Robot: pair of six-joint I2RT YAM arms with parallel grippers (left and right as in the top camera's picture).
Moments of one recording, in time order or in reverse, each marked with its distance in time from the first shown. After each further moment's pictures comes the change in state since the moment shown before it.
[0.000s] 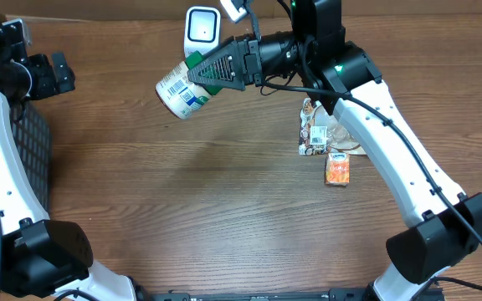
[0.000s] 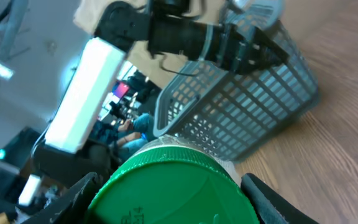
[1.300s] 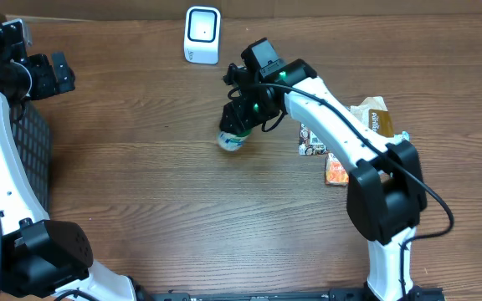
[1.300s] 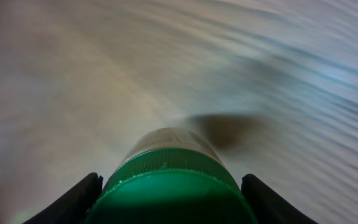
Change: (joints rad) left arm 0.000 0.000 0.000 0.000 0.000 0.000; right arm 0.064 0.268 -0.021 -0.613 0.785 -0.575
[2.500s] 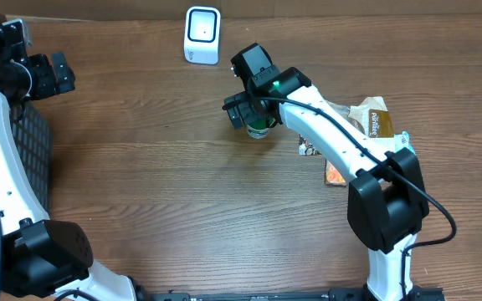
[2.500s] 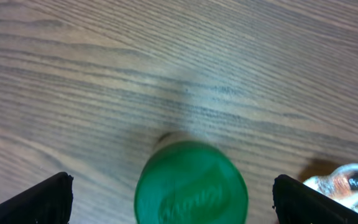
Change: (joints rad) left arm 0.000 0.000 0.000 0.000 0.000 0.000; right arm 0.050 -0.016 -0.053 0.103 0.576 0.179
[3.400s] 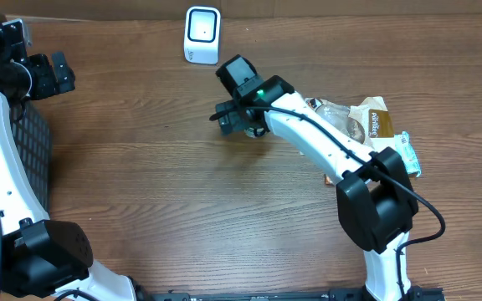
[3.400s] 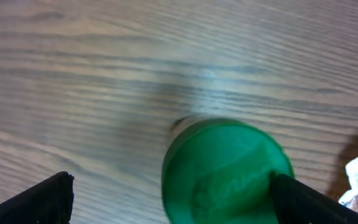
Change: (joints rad) left arm 0.000 0.000 0.000 0.000 0.000 0.000; right arm 0.049 0.026 -0.006 -0.003 0.022 0.159
